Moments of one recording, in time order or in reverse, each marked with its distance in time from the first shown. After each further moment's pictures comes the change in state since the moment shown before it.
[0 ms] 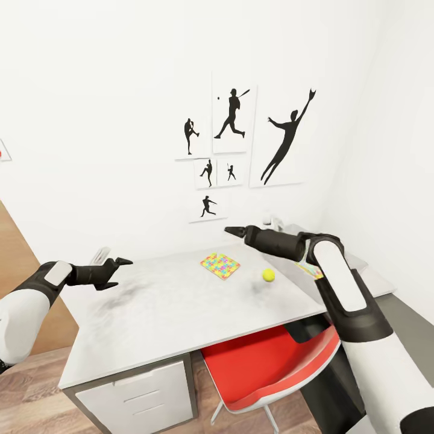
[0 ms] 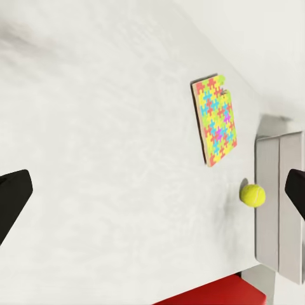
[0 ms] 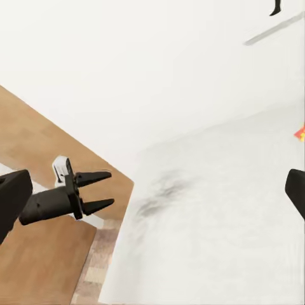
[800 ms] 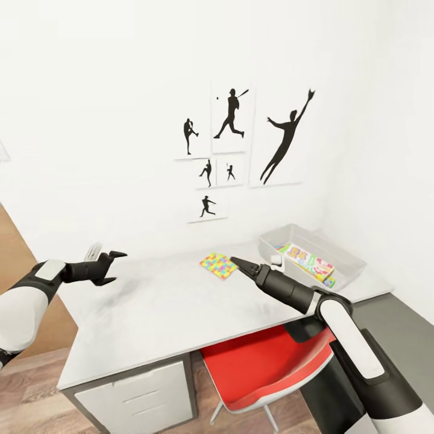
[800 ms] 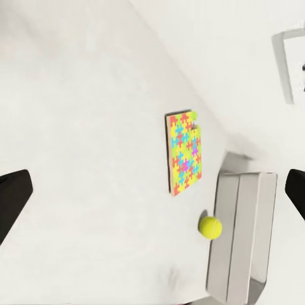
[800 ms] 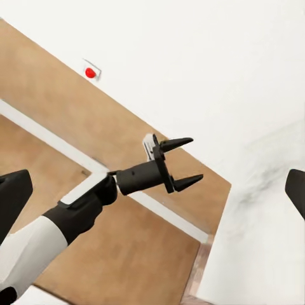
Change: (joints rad) left arm -0.021 -0.006 0.245 0.001 0.016 -0.006 0.129; right arm 0.323 -0.090 0.009 -0.025 0.001 -0.249 0.559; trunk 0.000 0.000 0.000
